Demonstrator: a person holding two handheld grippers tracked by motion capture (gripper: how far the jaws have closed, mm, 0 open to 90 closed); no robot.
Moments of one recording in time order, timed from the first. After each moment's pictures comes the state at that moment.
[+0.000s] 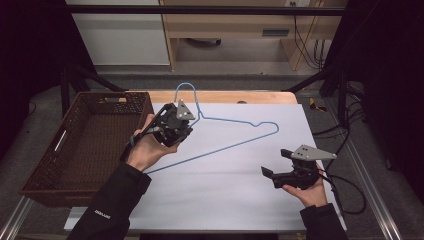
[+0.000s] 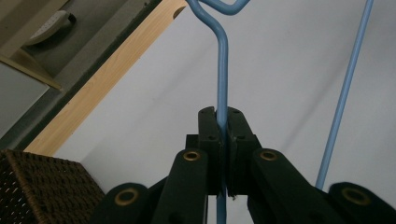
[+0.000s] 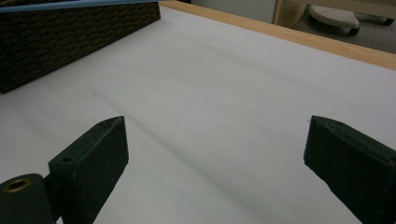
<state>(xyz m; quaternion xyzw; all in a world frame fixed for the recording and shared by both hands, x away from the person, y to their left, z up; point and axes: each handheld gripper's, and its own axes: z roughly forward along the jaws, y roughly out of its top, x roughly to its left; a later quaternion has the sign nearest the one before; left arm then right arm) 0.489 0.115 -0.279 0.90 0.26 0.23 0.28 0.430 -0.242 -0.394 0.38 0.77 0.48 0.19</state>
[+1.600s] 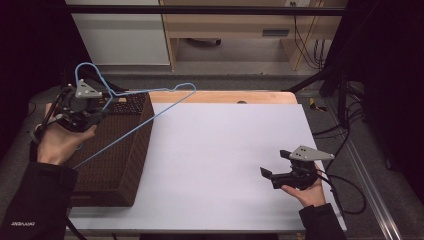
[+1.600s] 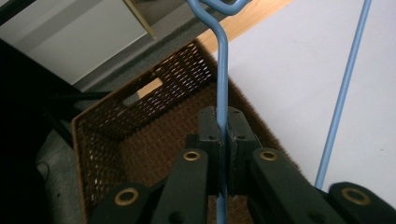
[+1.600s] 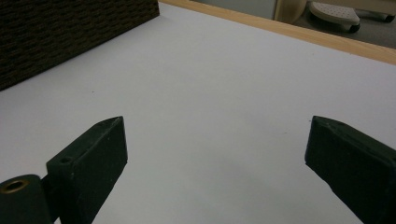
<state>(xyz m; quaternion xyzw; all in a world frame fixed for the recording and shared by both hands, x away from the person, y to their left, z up) 0.483 0.294 -0.234 0.82 0.42 0.33 0.23 0.431 -0.241 -0.398 0.38 0.77 0.48 0.19</state>
